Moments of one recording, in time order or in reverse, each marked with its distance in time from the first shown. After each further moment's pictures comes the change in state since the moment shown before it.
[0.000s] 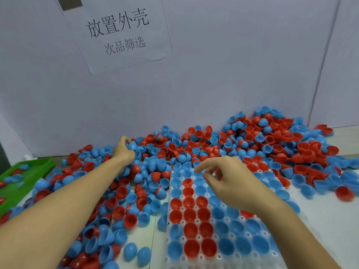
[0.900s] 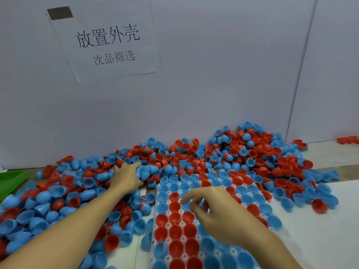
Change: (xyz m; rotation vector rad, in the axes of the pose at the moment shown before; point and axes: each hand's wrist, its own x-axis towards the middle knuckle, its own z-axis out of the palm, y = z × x) left_hand -0.023 0.001 0.044 0.538 -0.200 0.227; right_hand -0.020 -0.002 0.006 -0.019 -0.133 0.037
